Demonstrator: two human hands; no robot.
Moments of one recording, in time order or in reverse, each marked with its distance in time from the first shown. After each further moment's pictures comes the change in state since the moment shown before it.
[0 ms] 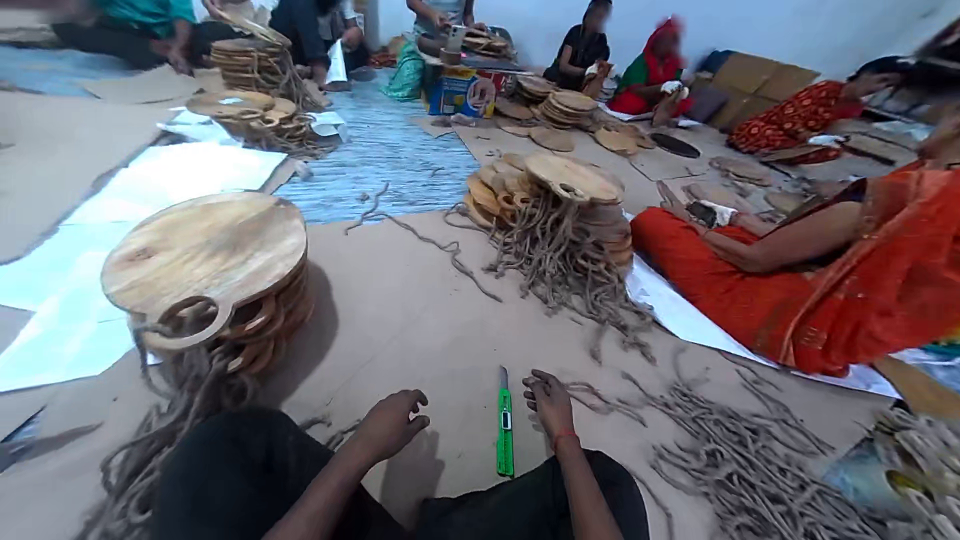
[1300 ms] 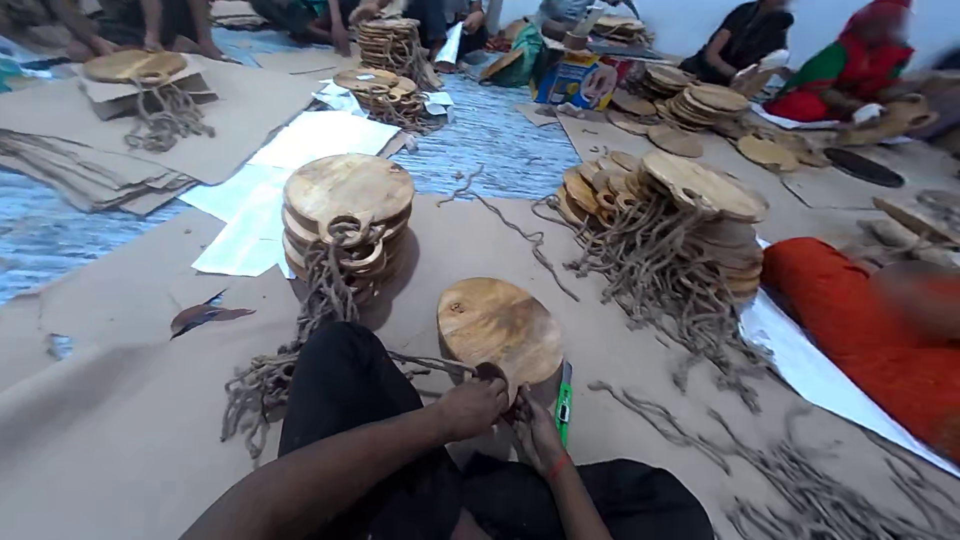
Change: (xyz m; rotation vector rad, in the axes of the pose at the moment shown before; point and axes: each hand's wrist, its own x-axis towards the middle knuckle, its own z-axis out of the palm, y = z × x) left_hand 0.002 0.015 0.052 0.436 0.048 0.367; right_hand -0.082 0.008 0.093 0.566 -0.506 0.221
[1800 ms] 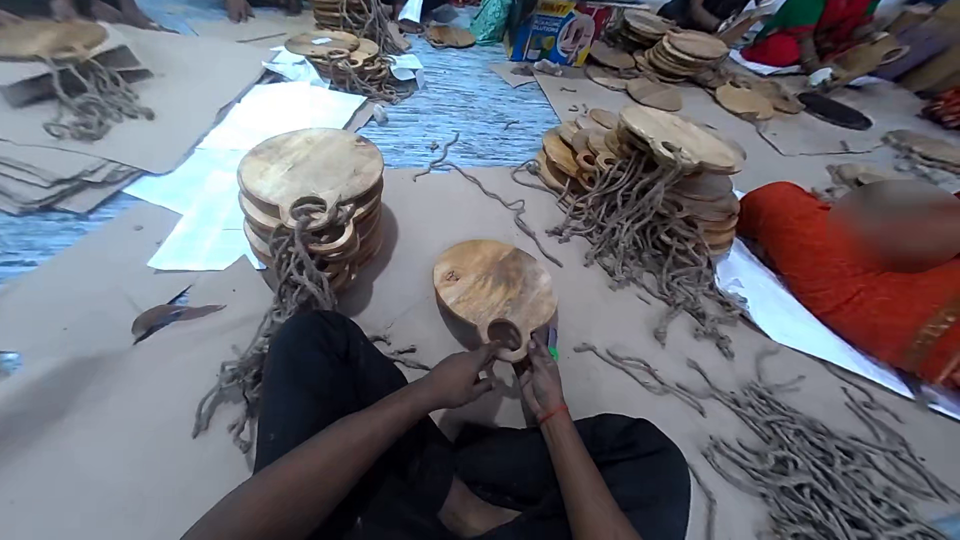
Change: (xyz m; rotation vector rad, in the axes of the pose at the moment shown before) left_hand -0.002 -0.006 -0.014 -0.508 0.053 -0.175; right_hand 0.025 -0.017 -0.007 0.161 0.138 -0.241
